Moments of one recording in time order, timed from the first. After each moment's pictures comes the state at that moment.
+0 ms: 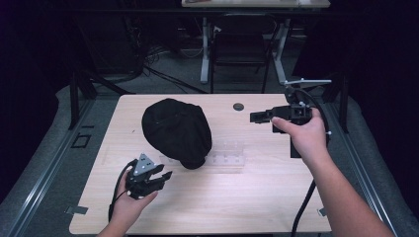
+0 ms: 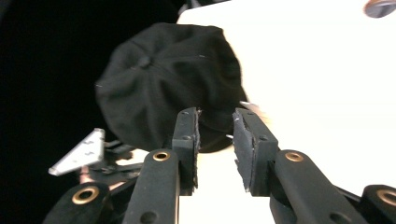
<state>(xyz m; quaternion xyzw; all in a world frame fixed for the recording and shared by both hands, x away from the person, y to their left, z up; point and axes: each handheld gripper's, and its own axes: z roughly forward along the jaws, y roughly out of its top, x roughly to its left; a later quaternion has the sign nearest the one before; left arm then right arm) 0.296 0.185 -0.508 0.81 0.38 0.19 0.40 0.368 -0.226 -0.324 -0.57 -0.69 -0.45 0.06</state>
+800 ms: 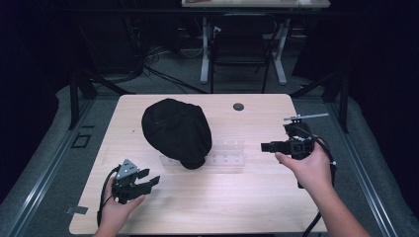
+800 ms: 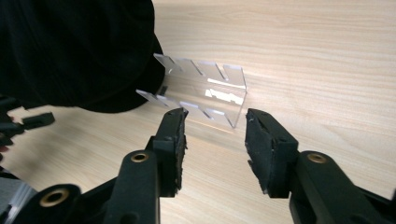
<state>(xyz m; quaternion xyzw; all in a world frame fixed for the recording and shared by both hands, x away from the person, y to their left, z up) 0.295 0.227 -0.539 0.79 0.43 0.17 0.41 0.326 -0.237 -0.391 -0.58 -0.73 -0.35 -0.07</state>
